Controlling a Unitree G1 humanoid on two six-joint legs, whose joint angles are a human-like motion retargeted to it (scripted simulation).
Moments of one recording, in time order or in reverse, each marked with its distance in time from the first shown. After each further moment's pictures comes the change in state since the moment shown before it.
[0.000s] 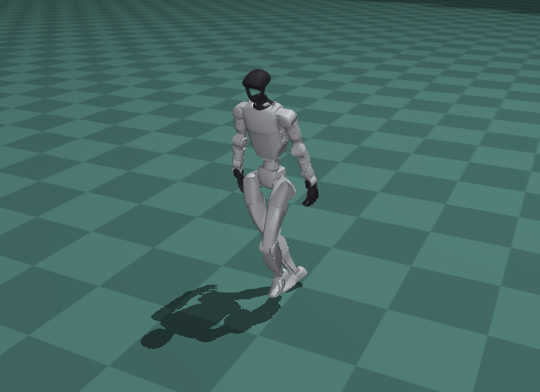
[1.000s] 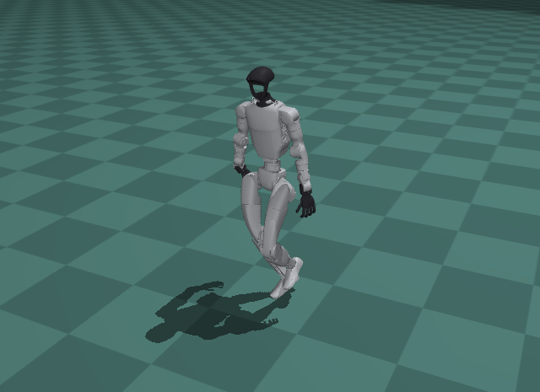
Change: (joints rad) left arm -0.078 0.009 -0.193 -0.120 0.122 -0.017 0.195; right arm 0.102 -0.091 -0.125 0.092 -0.154 0.051 0.303; waist -0.025 0.071 -0.069; left_leg 0.060 -0.011 -0.154 0.264 -0.009 0.000; right_leg -0.137 -0.011 -0.009 0.182 0.014 -0.028
